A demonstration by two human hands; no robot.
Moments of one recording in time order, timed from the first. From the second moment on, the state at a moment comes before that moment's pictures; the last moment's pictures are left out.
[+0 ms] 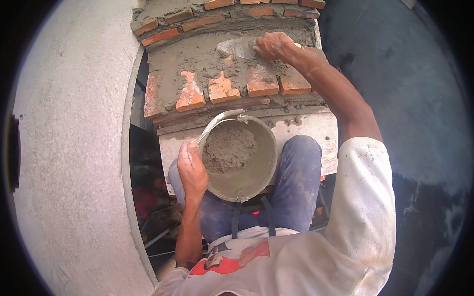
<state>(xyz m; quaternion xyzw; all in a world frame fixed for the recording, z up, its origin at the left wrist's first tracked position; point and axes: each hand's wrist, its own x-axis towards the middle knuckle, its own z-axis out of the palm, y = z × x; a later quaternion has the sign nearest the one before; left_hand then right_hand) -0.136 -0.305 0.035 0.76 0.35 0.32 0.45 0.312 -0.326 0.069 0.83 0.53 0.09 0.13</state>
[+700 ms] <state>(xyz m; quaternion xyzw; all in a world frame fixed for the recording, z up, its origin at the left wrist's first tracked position) -0.119 -0.299 0.031 0.75 0.33 0.35 0.45 0.070 -0.560 0.105 0.82 0.56 0.06 0.05</state>
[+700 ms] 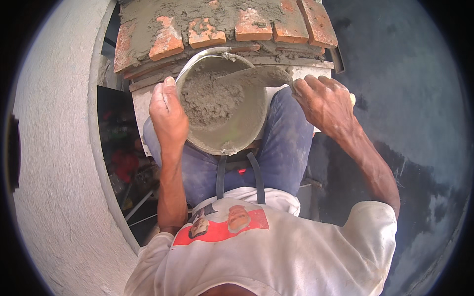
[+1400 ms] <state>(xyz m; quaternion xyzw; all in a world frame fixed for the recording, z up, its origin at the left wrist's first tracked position) -0.120 -0.292 0.027 0.75 0.32 0.35 0.46 0.005 -0.524 0.010 0.75 0.50 -0.37 -0.23</state>
